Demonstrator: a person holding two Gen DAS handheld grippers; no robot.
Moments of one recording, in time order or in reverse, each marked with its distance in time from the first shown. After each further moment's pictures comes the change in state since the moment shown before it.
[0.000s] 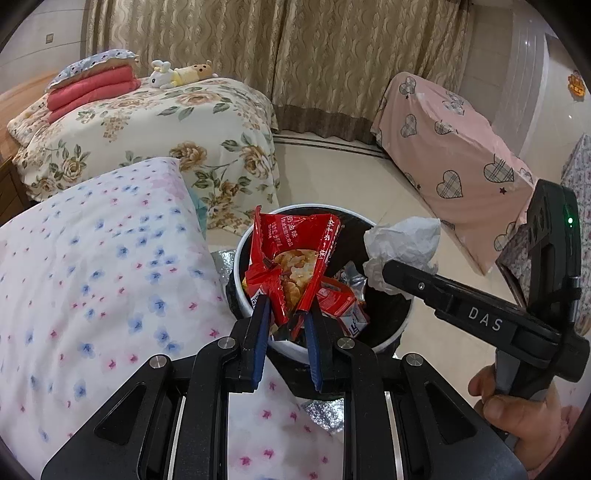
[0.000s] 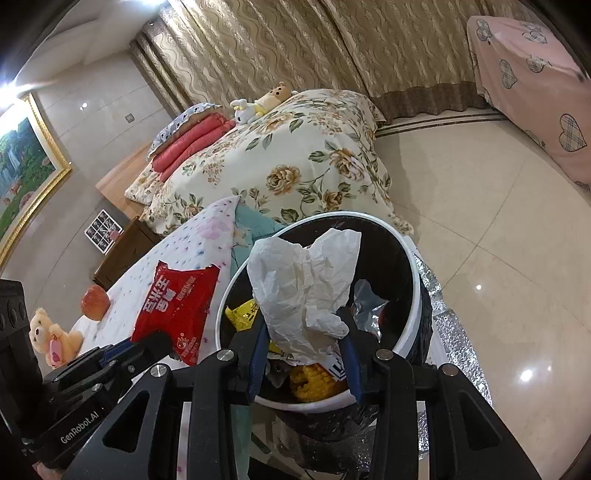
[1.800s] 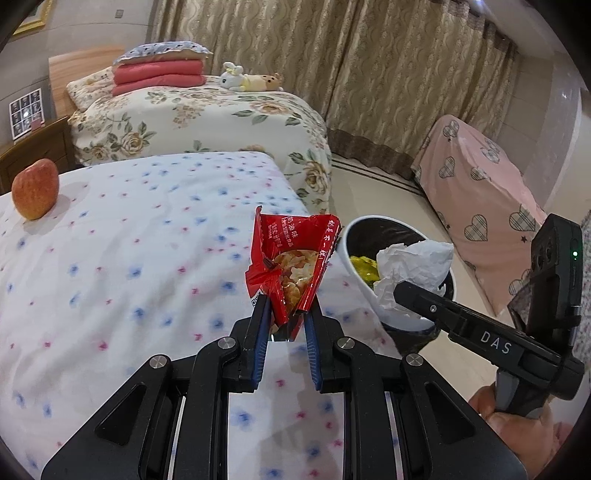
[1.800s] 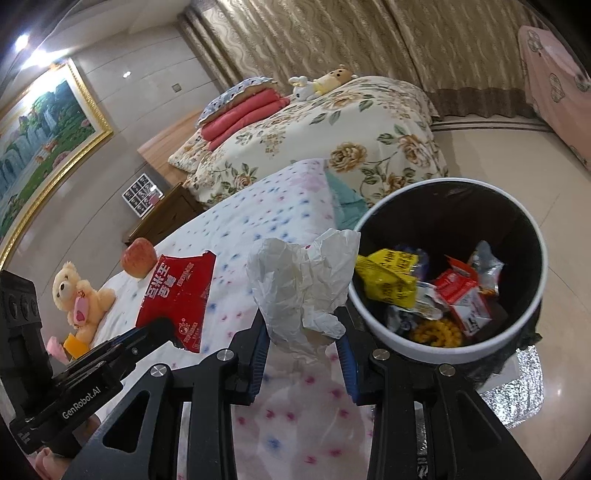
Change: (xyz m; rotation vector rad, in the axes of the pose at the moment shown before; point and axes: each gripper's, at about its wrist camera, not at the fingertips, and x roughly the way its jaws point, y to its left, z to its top) left arm -0.075 0.093 -0.056 -0.182 -0.085 0.082; right arm 0.006 0.094 -0.047 -0.106 0.047 0.115
